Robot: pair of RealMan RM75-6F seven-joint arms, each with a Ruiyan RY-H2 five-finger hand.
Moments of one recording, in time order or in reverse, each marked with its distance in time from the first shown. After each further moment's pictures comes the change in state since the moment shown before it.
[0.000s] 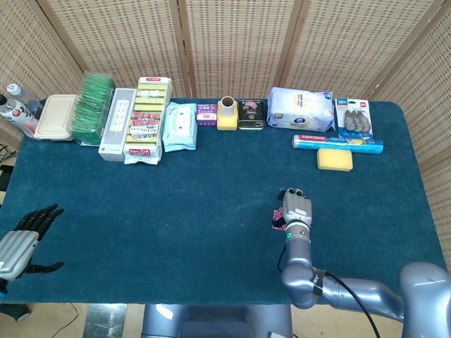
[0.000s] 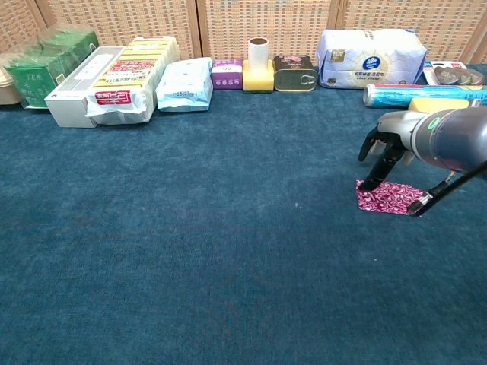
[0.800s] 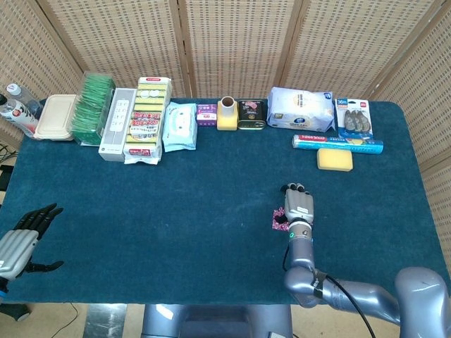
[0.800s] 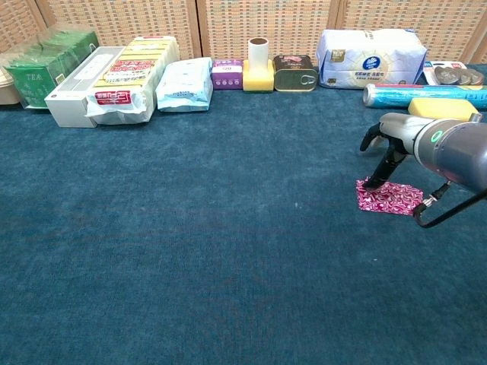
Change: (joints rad) left arm -0.001 -0.002 -0.006 -0.003 -0.014 -0.005 0.006; right arm -0.044 -0.024 -0.058 0.080 -0.160 -0.051 0.073
